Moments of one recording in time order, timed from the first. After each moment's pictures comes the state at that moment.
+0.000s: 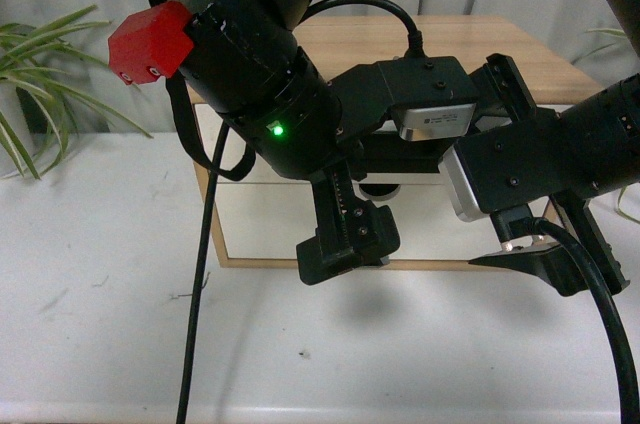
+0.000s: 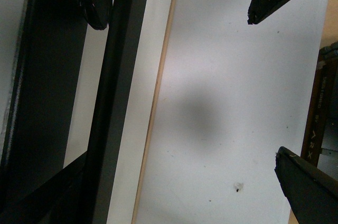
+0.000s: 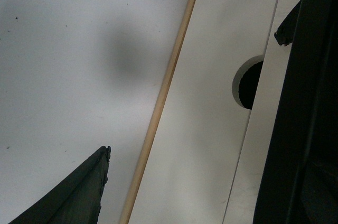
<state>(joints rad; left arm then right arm) -0.47 2.02 1.45 -0.47 0.27 0.95 0.18 1.94 1.21 -0.25 -0.53 -1.77</state>
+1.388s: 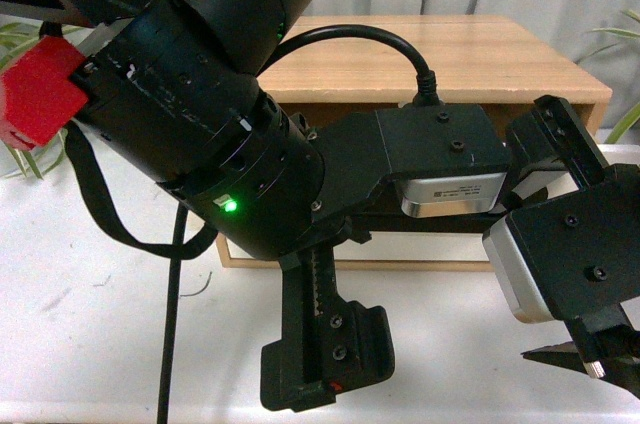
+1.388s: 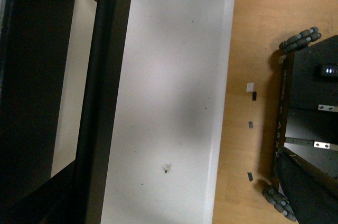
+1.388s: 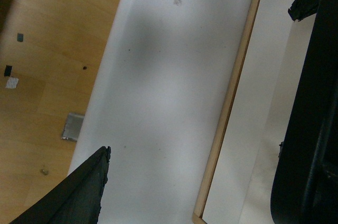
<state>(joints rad) -0.51 1.82 1.18 -0.44 0.30 0.95 0.22 1.69 0.95 -0.37 -0.47 -1.72</state>
